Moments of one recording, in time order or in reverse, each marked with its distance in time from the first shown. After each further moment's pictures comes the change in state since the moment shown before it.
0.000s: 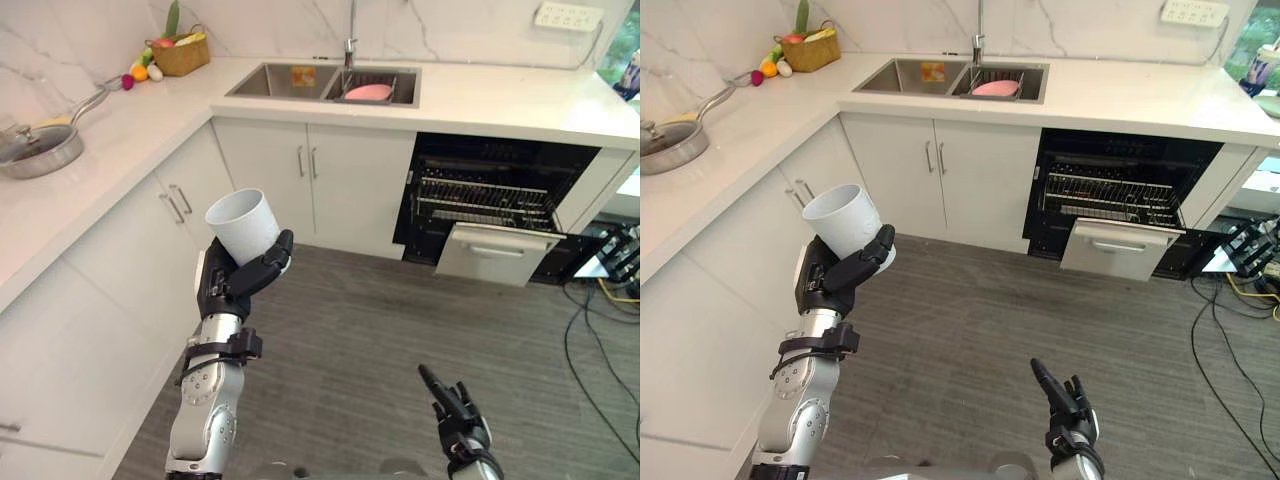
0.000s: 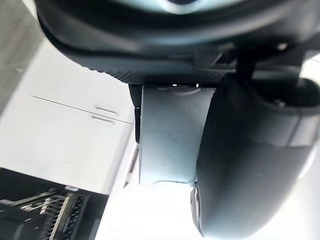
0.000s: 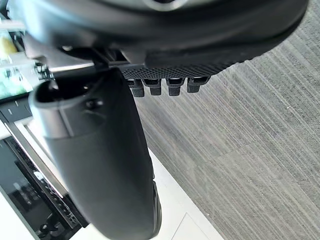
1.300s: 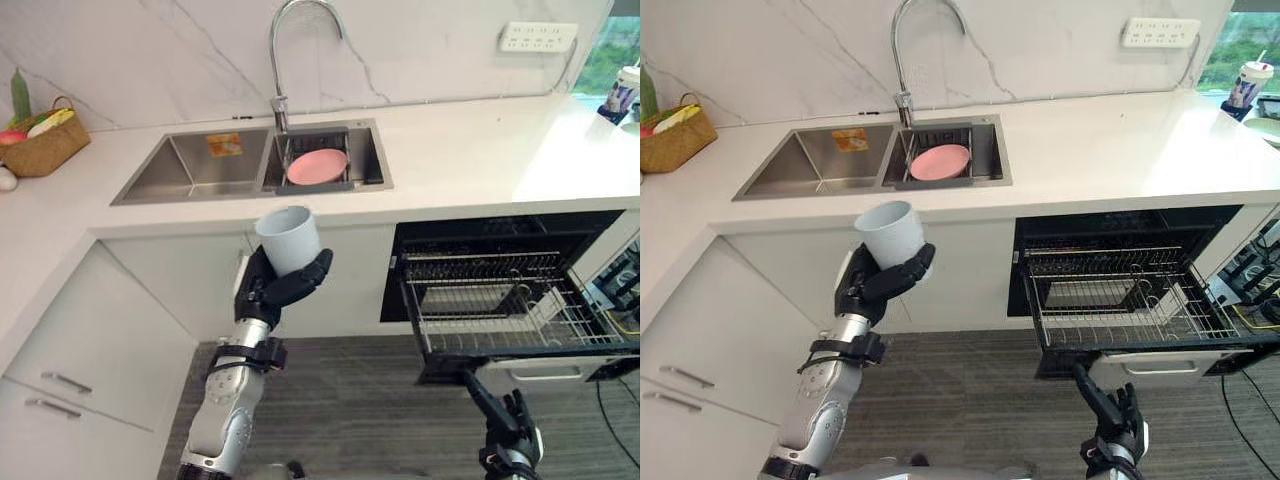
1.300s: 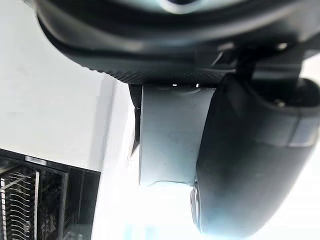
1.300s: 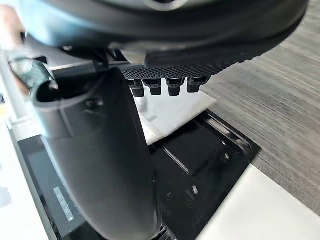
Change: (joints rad) left arm -0.028 0.046 -0.149 0.091 0.004 -0.012 -0.081; right arm 0.055 -0.037 -0.087 -0.078 -0.040 -0.105 -0.067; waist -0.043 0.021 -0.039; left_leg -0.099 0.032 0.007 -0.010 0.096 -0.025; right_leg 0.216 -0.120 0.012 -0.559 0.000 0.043
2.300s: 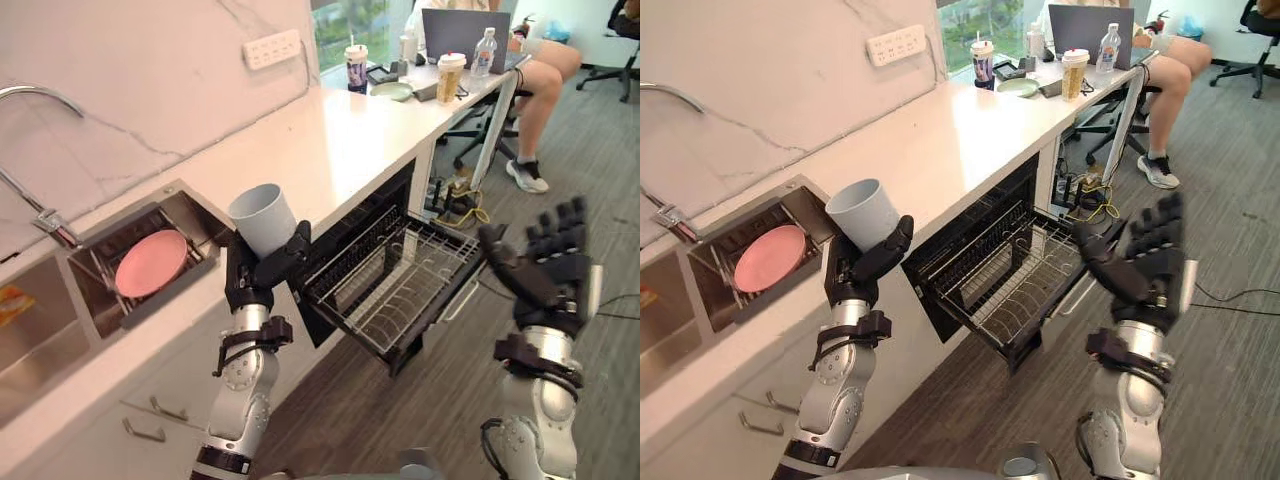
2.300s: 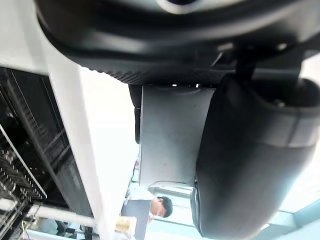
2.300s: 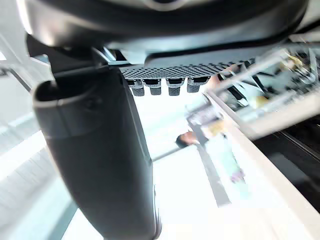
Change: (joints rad) left arm -0.064 -0.074 0.003 0.049 0.055 -0.106 0.295; right arm -0.075 -0.076 0.159 -0.821 -0.183 -0.014 -0.031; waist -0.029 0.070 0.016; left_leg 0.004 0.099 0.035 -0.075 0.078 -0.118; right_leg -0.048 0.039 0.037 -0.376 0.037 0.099
